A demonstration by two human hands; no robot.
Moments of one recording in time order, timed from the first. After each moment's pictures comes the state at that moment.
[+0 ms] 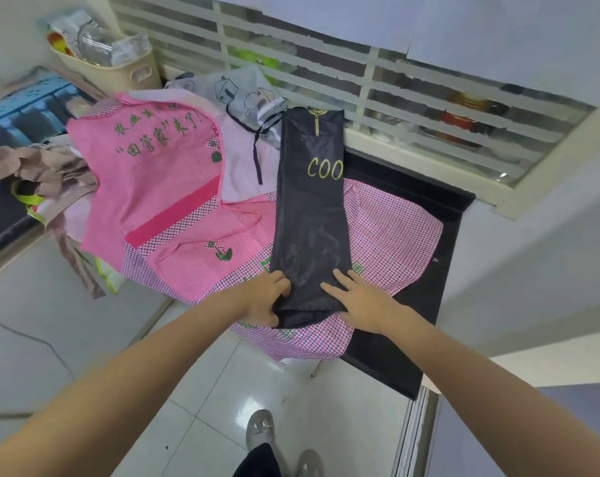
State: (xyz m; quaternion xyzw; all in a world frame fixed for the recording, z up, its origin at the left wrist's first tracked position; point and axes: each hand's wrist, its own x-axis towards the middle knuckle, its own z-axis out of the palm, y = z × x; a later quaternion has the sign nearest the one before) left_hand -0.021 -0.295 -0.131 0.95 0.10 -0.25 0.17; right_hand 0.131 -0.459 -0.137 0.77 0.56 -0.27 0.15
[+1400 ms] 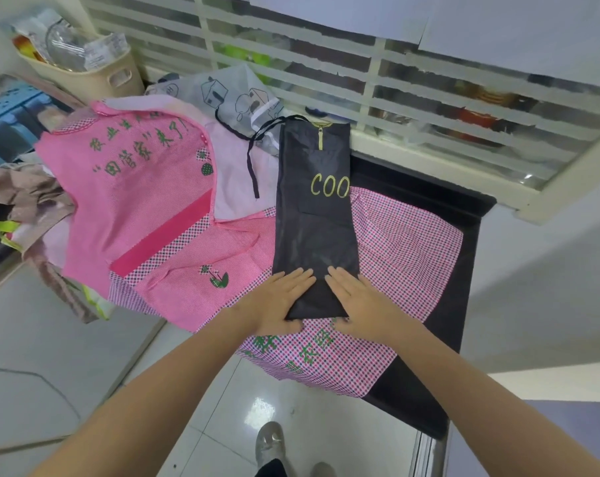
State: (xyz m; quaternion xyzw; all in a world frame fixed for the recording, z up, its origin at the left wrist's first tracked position) left_hand 0.015 -0.265 -0.168 0.97 0.04 -0.19 0.14; right_hand 0.154 -0.432 -0.170 0.79 0.59 -0.17 0.02
